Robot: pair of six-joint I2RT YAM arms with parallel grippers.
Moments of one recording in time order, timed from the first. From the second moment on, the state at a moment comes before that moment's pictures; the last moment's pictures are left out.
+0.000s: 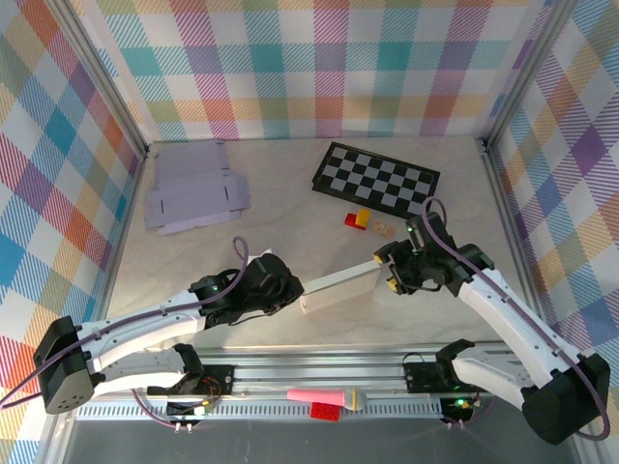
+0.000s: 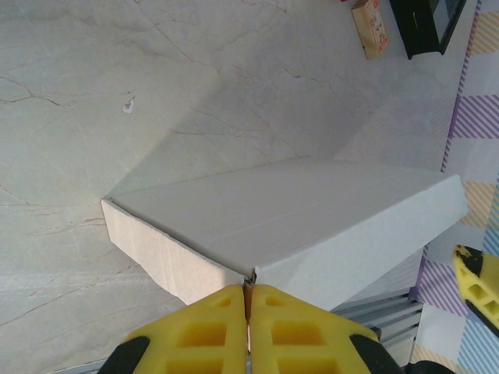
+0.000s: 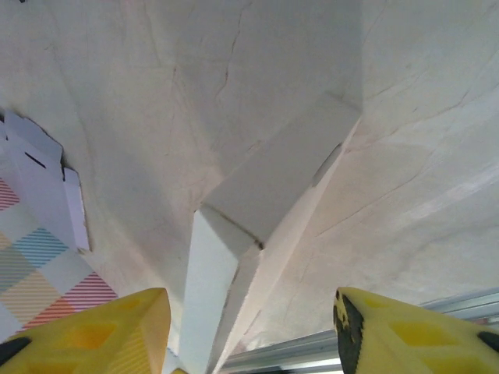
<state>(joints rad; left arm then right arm) -1.00 1.09 0.72 -0.45 -0.07 -1.35 0.46 1.00 0.86 -0.87 -0.24 1.42</state>
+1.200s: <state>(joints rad) -1.01 1.10 0.73 -0.44 -0.07 -1.33 0.42 1.07 0.92 -0.96 -0.30 1.30</state>
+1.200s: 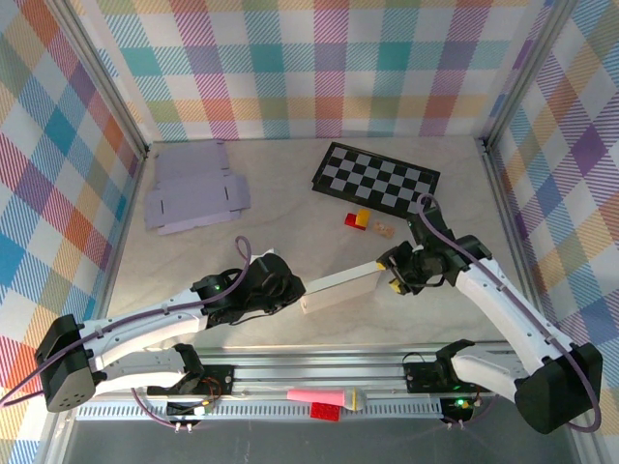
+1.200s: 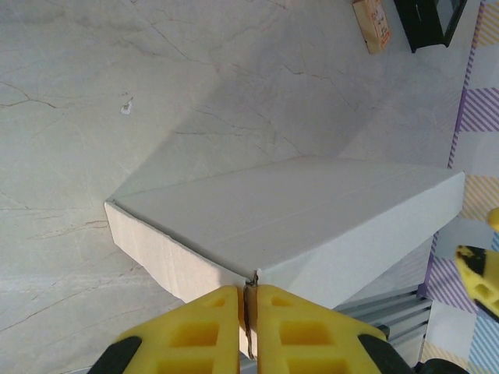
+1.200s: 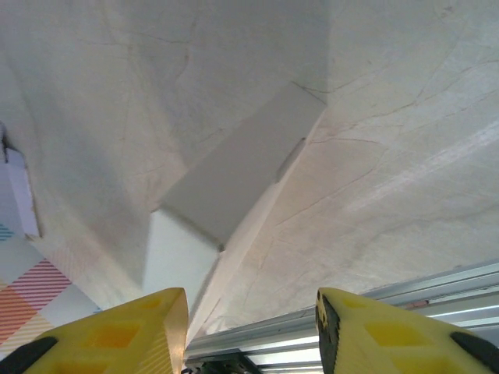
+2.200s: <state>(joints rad) -1.01 1.16 0.76 -0.42 -0.07 -1.19 0.41 1.05 0.92 -0.94 -0.32 1.29</state>
